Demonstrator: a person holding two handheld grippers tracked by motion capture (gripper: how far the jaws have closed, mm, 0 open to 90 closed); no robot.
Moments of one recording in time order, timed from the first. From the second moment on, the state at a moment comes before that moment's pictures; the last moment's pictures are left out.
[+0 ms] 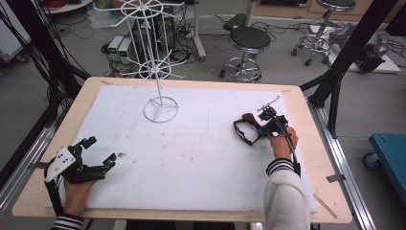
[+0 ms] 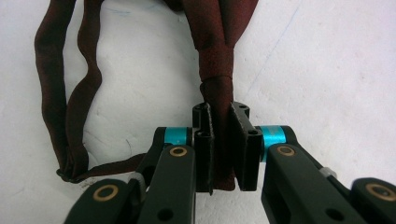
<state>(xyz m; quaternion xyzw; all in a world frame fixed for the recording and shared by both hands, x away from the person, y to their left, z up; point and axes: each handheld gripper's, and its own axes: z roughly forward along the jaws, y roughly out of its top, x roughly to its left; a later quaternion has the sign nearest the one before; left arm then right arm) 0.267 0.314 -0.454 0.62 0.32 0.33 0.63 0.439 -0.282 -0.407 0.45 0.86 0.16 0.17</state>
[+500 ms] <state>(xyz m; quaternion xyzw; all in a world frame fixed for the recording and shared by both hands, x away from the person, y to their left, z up) 0.267 0.316 -0.454 0.62 0.33 0.32 0.64 0.429 -0.287 -0.394 0.46 0.85 0.22 0.16</state>
